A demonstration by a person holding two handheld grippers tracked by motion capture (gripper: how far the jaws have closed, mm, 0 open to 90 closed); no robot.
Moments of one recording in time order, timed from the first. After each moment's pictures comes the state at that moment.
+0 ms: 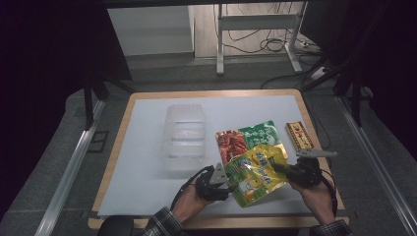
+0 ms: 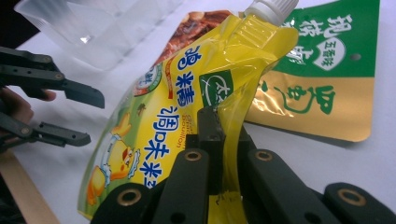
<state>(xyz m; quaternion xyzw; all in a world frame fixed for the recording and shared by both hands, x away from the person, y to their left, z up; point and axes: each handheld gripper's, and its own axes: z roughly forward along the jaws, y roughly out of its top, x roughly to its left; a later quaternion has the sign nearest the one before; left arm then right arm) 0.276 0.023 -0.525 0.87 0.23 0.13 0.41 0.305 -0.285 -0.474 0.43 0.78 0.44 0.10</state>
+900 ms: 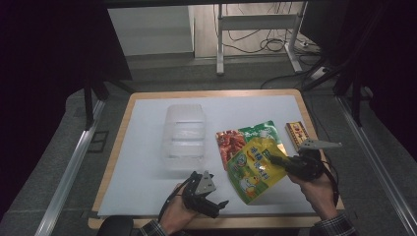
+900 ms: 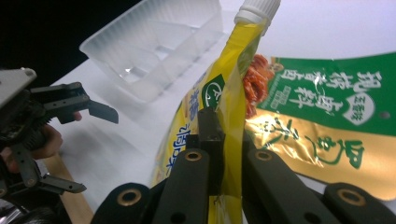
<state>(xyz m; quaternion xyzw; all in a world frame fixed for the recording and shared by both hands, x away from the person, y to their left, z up) 0.244 0.055 -0.524 0.86 0.24 0.14 0.42 0.306 -0.274 -0.435 0.39 0.78 0.48 0.07</state>
